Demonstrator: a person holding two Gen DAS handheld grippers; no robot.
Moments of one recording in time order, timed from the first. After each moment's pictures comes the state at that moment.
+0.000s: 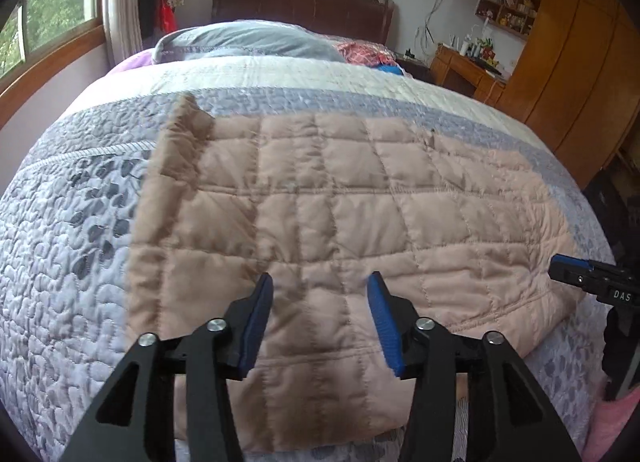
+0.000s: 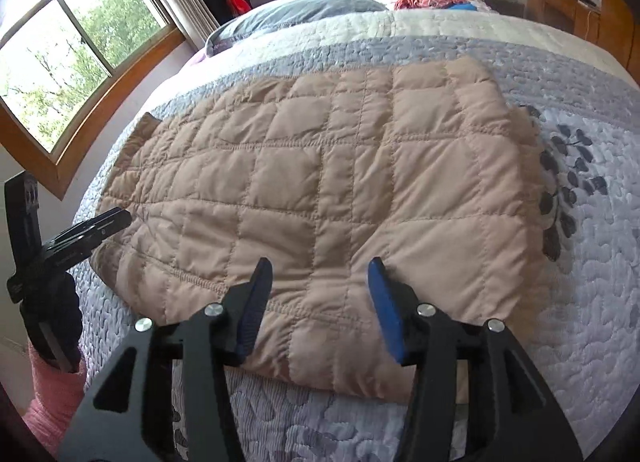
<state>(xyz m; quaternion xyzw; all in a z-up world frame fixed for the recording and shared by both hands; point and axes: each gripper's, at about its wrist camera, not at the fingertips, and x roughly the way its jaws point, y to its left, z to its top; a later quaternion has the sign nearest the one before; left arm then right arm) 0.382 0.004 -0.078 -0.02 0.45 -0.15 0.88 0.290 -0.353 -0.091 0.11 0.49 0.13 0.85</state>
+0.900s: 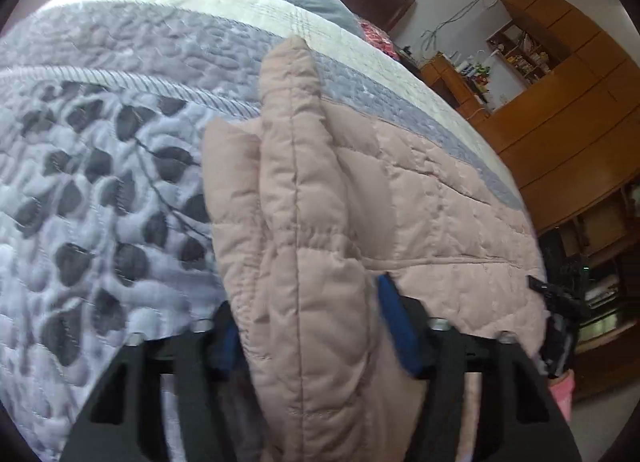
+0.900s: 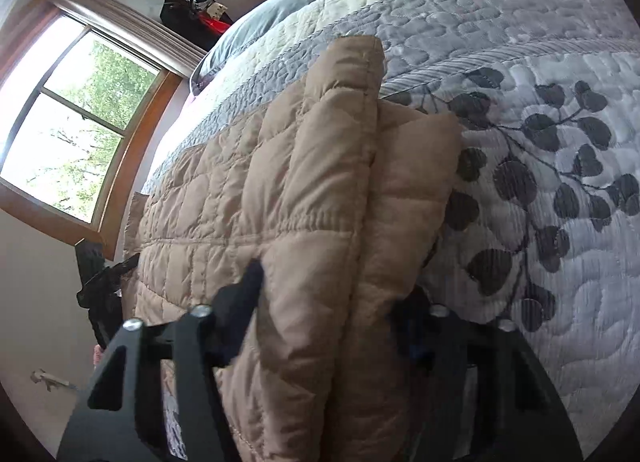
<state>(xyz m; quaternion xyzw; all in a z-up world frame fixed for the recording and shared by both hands) 0.491 0.092 -0.140 -0.19 0.53 -0.23 0.79 0.364 -0.479 -0.145 0.28 0.52 0.18 0.79</state>
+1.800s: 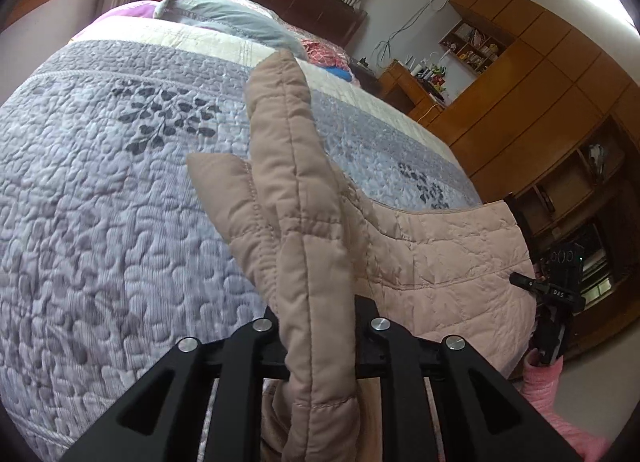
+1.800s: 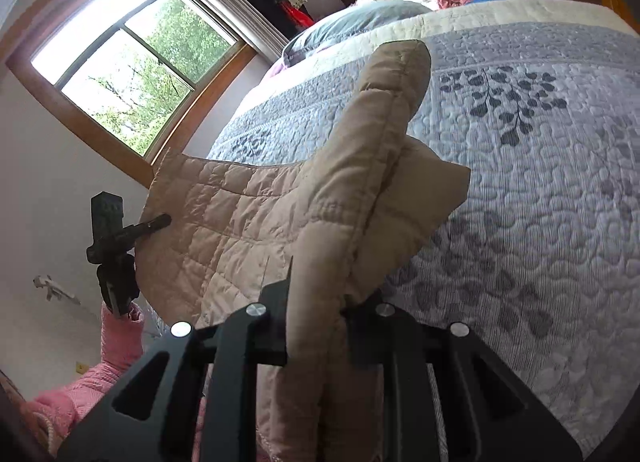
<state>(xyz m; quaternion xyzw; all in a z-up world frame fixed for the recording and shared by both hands) 0.261 0.118 -0.044 -0.15 0.48 -0.26 0.82 0.129 -0.433 -0.027 0.21 0.48 0.26 0.81</state>
